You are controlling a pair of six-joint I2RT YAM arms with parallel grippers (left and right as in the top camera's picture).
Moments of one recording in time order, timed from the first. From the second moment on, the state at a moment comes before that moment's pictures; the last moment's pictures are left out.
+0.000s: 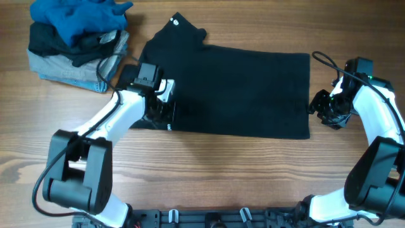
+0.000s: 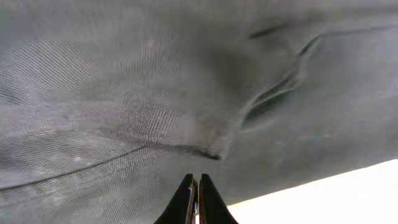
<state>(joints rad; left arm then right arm) -0.27 1.74 1.03 -0.67 0.24 -0.13 -0.30 1.69 1.11 -0.93 -0.12 0.28</state>
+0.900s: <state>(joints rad) -0.21 1.78 1.07 -0.67 0.13 -0.14 -0.30 1.69 1.11 -0.93 -0.12 0.29</state>
